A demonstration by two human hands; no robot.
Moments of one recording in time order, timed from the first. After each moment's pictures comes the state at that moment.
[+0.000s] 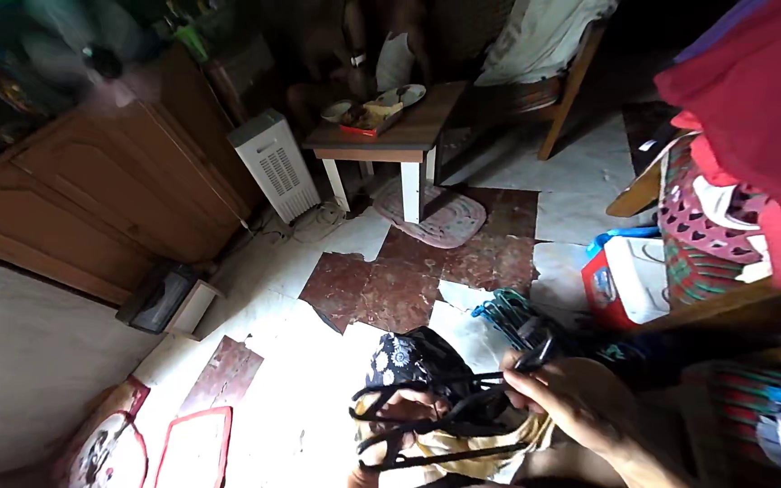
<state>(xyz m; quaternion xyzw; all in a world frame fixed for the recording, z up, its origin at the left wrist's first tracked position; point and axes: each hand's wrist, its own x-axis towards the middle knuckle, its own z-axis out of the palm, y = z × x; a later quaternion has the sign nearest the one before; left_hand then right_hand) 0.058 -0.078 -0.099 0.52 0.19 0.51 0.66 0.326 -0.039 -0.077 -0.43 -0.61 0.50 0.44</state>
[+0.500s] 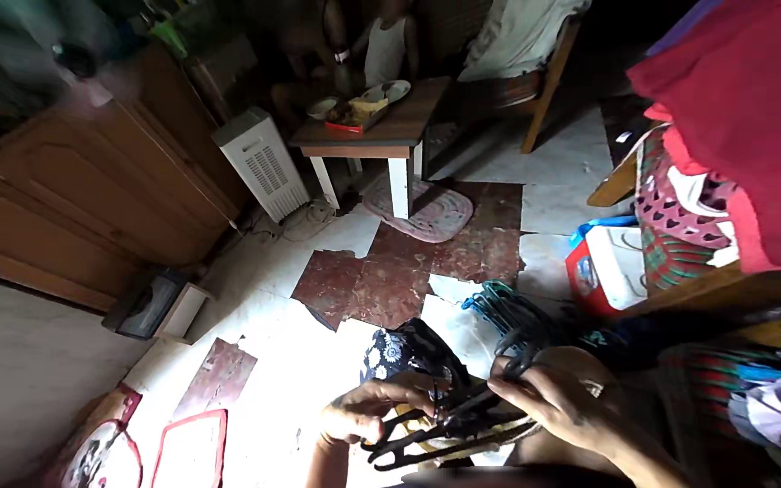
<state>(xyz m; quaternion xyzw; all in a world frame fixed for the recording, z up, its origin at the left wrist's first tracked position) 0.032 -0.033 -0.070 0.62 0.09 0.30 0.72 0.345 -0.042 -0.097 -0.49 -0.75 0.32 0.31</state>
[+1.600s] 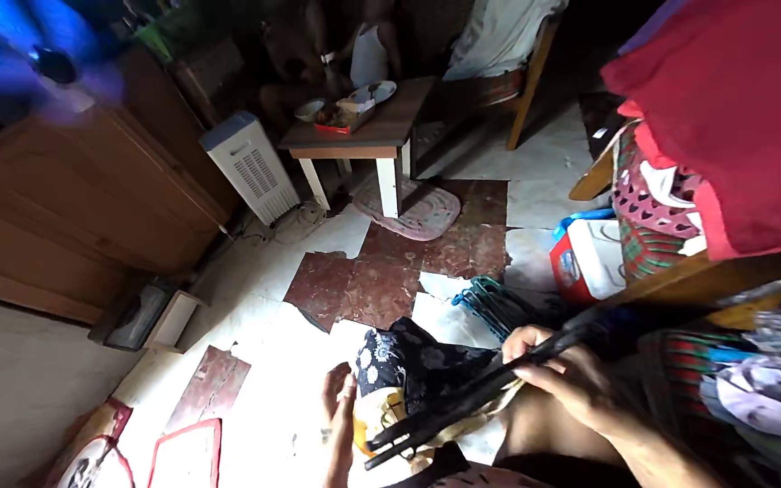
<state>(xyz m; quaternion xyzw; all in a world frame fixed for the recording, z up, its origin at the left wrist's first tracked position) 0.044 -0.081 -0.090 0.41 0.62 0.49 0.46 0.357 -0.037 -0.080 -0.37 -0.61 0.44 0.54</state>
